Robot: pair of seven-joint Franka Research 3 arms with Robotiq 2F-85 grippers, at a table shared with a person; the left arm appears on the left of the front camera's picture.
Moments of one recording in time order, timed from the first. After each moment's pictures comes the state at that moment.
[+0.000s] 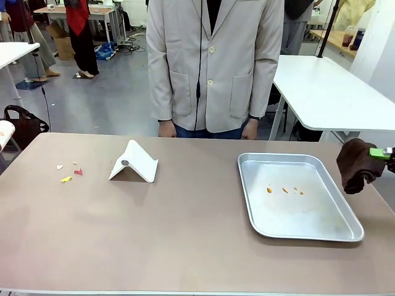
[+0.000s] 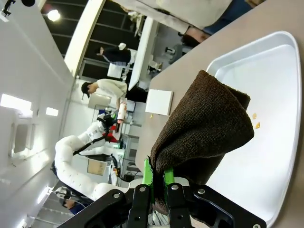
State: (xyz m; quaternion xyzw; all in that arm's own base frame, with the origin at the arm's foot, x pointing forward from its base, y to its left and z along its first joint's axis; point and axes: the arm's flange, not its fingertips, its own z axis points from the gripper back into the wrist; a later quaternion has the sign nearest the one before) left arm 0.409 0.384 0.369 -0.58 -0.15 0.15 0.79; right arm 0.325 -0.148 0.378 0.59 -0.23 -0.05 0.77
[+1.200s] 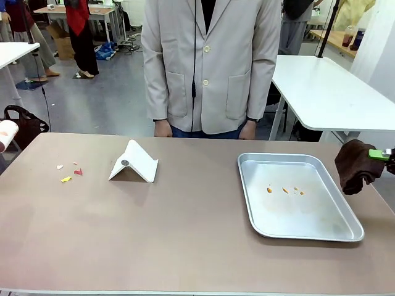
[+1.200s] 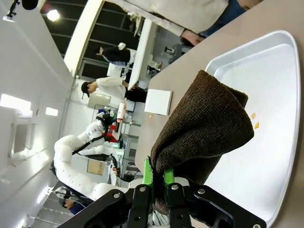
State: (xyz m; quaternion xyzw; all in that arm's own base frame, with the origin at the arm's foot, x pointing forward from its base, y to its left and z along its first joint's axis) left arm 0.416 0.377 0.373 -0.57 -0.15 0.14 0.79; right arm 0.326 -0.148 0.378 0.59 -0.23 -0.04 0.77
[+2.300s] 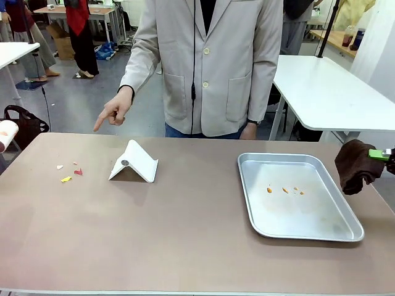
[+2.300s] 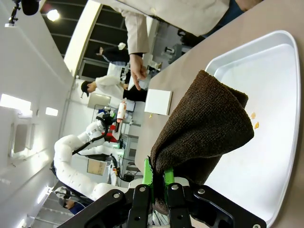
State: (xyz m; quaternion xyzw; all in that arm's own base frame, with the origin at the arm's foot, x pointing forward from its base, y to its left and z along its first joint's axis) left arm 0.416 0.377 0.373 -0.57 -0.15 0.14 0.79; right arm 0.326 -0.148 0.378 0.59 -0.23 -0.04 0.77
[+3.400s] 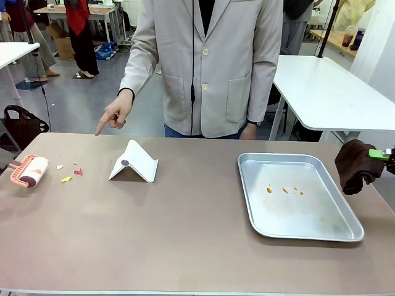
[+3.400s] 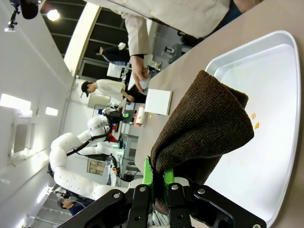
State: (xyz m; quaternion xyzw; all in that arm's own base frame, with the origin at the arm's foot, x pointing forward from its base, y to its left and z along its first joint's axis) left arm 0.447 0.300 0.338 -0.44 -0.09 0.11 0.89; right arm 0.326 -0.147 0.379 0.59 -0.23 -0.04 0.77
